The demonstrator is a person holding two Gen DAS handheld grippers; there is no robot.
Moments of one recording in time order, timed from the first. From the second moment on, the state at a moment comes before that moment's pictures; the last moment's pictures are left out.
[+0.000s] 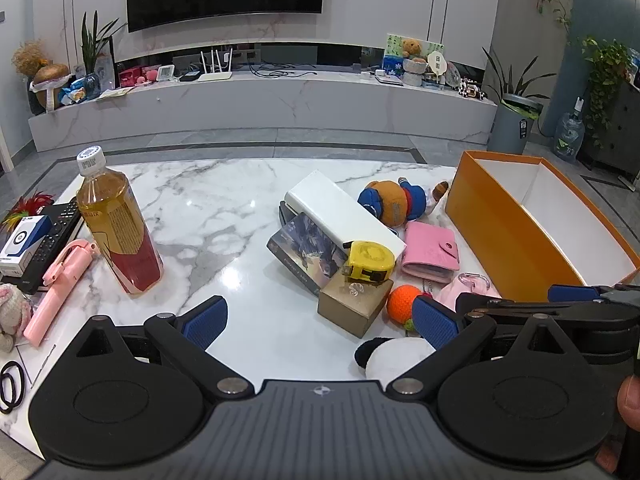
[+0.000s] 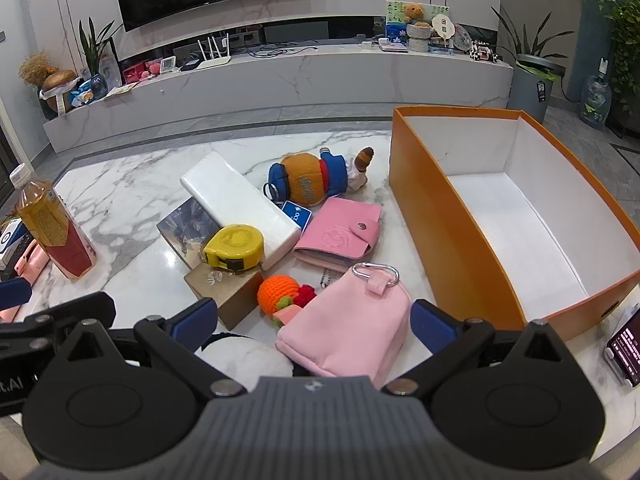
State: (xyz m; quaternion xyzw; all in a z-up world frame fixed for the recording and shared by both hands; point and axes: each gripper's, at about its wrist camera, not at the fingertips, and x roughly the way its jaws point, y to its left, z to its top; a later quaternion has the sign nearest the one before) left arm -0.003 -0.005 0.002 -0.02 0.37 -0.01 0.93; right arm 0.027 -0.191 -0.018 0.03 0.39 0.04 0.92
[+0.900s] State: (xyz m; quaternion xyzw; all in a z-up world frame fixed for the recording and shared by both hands) left arm -0.008 -0.033 -0.045 -0.01 0.40 -0.09 0.91; right arm 0.030 -0.215 -0.010 0.10 0.38 0.02 0.92
